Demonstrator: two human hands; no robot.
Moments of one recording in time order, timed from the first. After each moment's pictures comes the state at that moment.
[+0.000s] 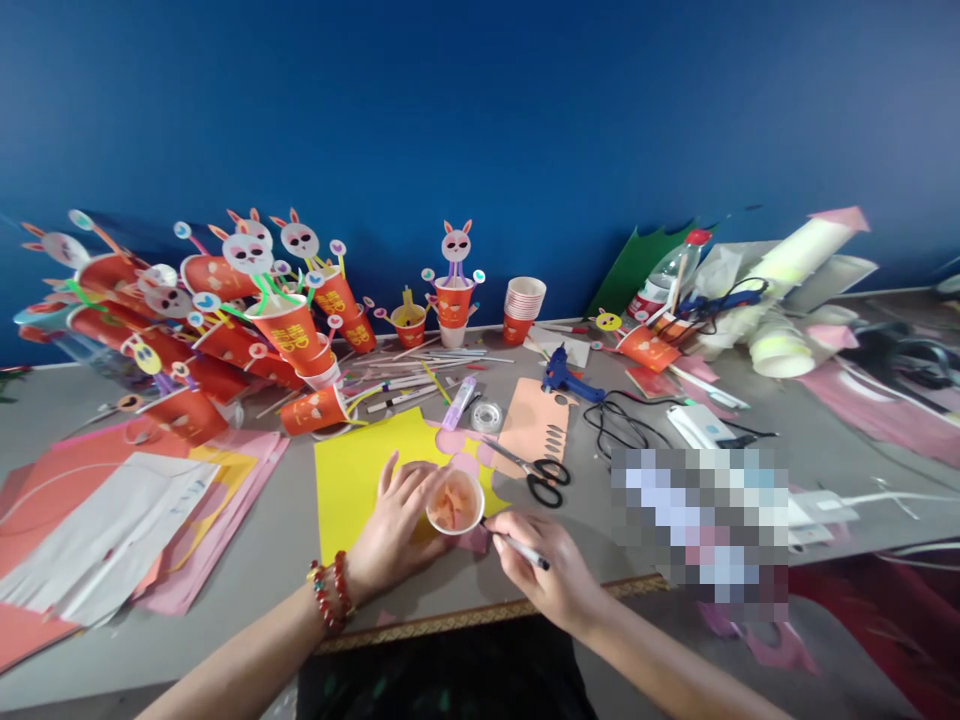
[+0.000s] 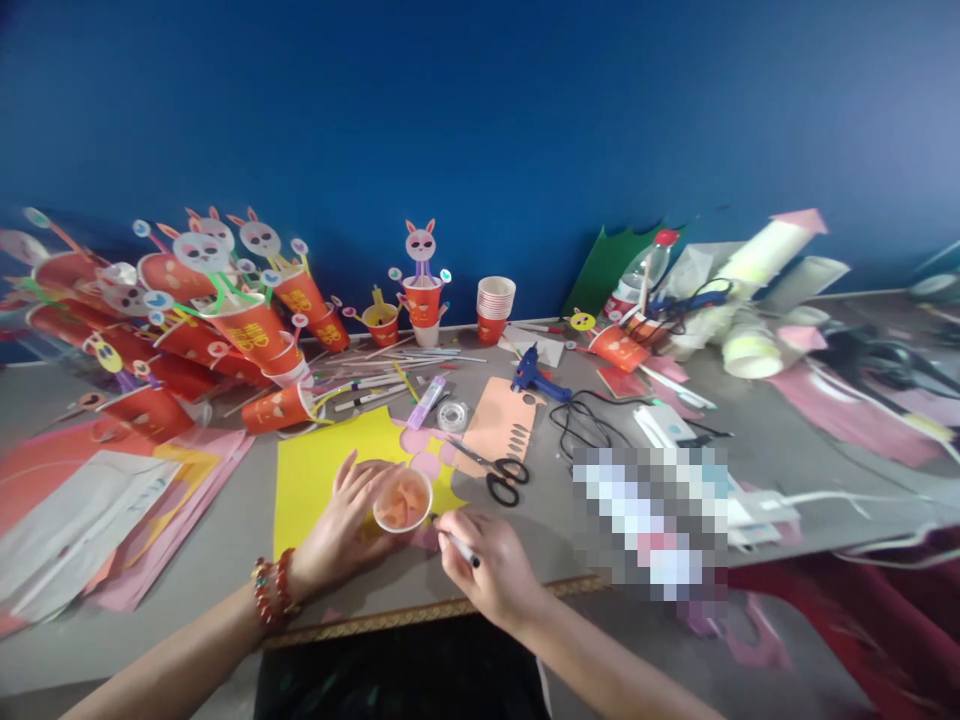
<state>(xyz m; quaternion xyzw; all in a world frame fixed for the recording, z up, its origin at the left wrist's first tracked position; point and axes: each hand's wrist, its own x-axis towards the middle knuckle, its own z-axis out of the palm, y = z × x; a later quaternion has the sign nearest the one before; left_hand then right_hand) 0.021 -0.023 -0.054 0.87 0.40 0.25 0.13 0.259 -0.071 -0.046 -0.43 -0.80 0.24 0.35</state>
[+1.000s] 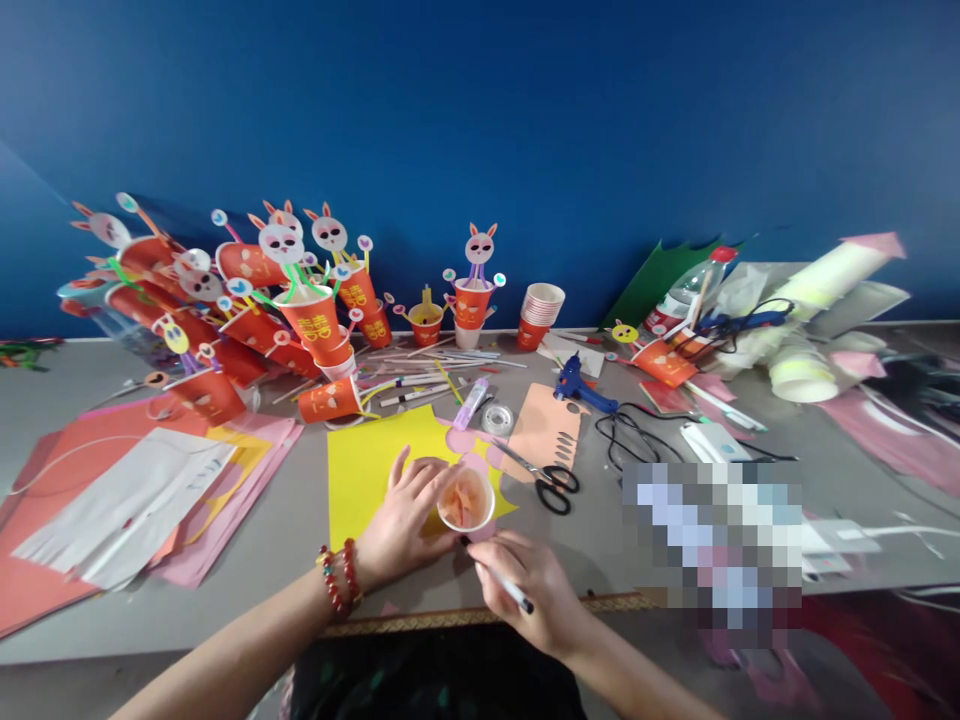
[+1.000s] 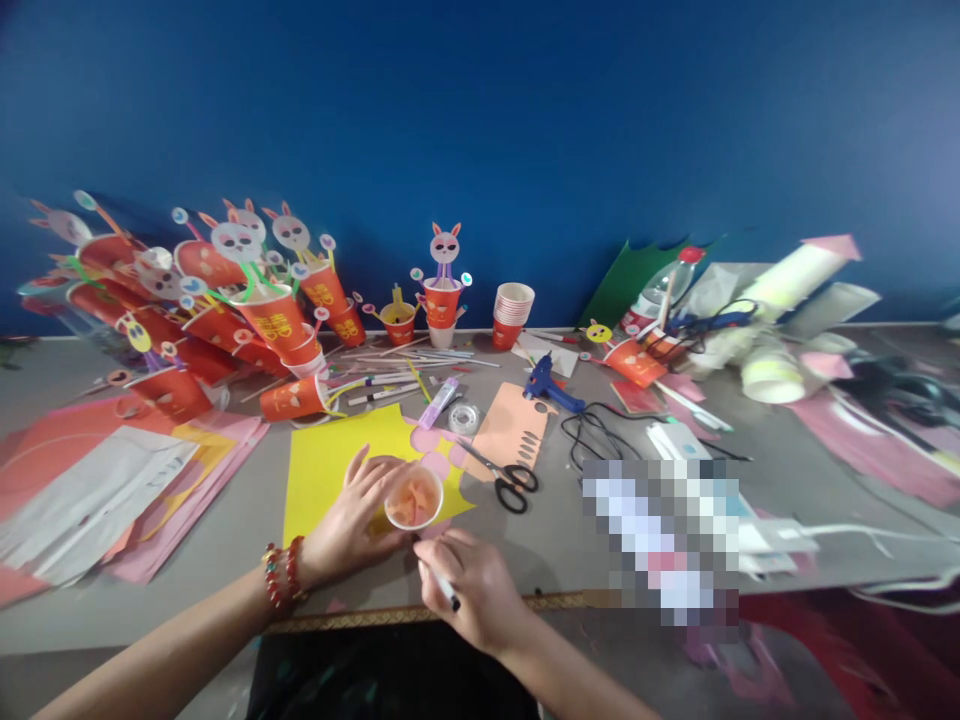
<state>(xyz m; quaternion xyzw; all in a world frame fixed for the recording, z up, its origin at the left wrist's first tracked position) 0.020 -0.023 -0.053 0.87 0.40 0.25 0.15 0.234 -0.078 -0.057 -0.35 -0.86 0.16 0.35</state>
